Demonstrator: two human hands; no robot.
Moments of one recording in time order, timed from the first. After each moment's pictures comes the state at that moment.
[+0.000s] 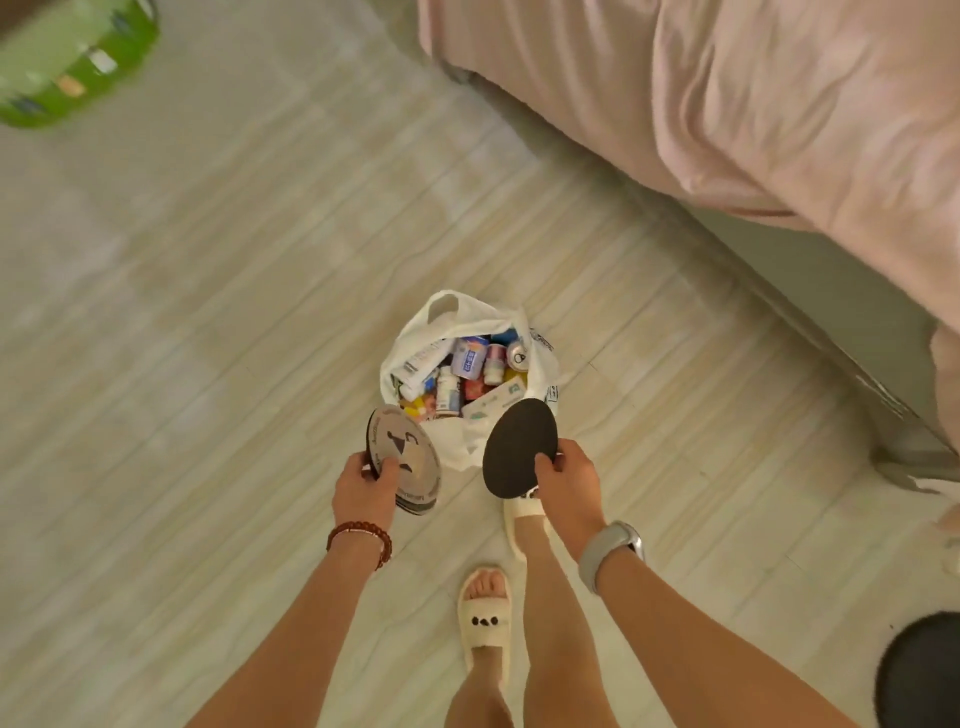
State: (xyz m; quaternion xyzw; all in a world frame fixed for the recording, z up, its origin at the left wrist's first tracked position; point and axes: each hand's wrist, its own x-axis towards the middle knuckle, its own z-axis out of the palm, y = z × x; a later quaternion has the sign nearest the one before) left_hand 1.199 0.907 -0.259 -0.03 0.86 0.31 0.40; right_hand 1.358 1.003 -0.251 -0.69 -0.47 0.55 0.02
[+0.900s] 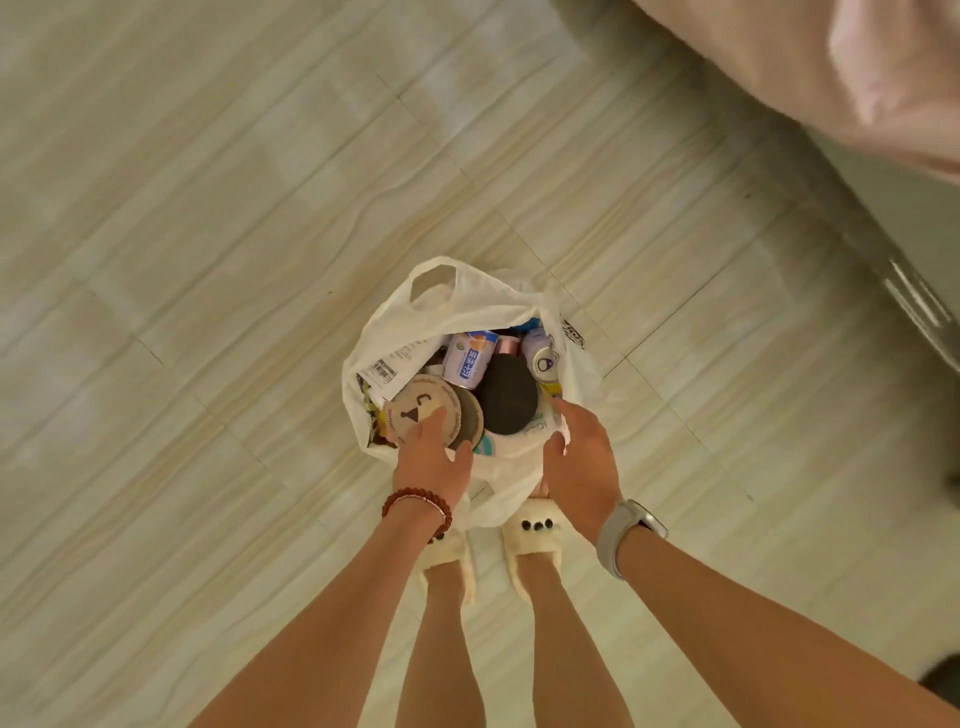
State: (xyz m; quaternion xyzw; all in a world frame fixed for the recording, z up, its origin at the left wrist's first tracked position) left_hand 1.168 1.026 -0.456 0.19 0.83 0.10 0.52; right_hand 1.291 1.095 -0.434 -0.65 -0.60 0.47 -0.08
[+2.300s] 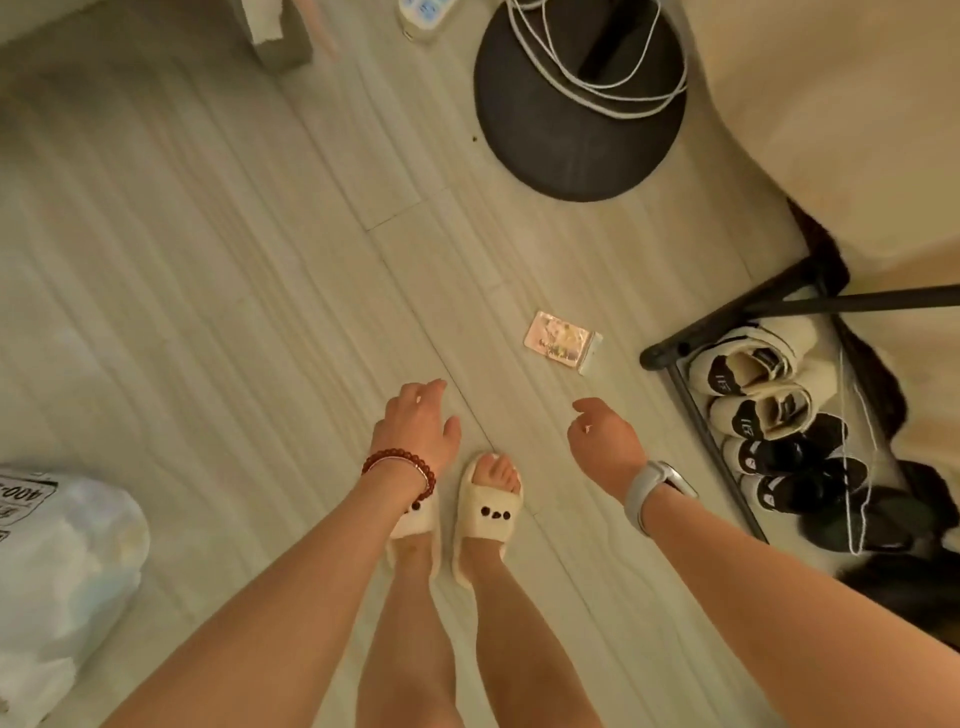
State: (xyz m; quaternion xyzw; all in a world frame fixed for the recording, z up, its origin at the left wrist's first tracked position) left_hand 1.796 0.831 -0.443 0.78 0.39 -0.31 0.37; right_hand 1.919 0.681 -0.434 -0.88 -0.03 0.47 0.10
